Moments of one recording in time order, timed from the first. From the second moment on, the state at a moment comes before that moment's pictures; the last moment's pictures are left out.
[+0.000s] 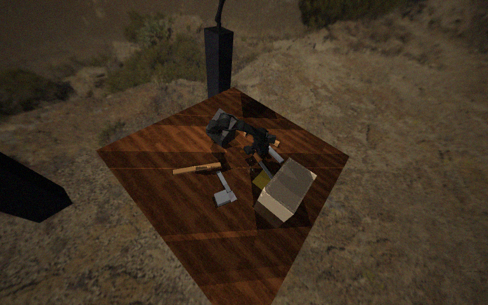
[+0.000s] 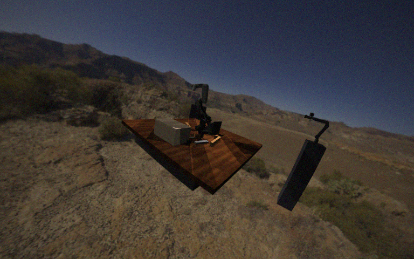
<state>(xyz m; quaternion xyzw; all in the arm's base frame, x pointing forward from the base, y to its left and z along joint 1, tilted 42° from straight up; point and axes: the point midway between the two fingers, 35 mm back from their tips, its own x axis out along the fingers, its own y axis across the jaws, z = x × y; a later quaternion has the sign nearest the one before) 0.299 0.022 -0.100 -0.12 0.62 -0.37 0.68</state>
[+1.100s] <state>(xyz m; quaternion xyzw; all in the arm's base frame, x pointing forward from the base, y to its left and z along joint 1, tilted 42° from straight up) 0.248 0.043 -0.114 -0.12 0.62 -0.36 0.68</state>
